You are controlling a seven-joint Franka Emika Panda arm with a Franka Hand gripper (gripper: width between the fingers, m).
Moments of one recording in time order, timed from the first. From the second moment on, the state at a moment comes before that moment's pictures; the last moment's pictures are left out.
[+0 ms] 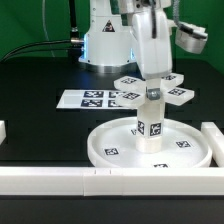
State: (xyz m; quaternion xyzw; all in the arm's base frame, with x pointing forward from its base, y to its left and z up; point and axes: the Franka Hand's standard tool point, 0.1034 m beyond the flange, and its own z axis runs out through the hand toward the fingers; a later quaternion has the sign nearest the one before) arm 0.565 0.037 0.099 -0.66 0.75 0.03 0.08
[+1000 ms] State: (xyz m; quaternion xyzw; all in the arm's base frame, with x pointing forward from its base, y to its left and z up) arm 0.570 0.042 0.120 -0.68 0.73 0.03 0.10
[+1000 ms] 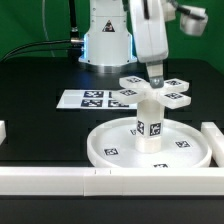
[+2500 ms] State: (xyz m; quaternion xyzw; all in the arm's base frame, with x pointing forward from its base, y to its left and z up) arm 0.579 0.050 0.132 -1.00 0.04 0.00 0.07
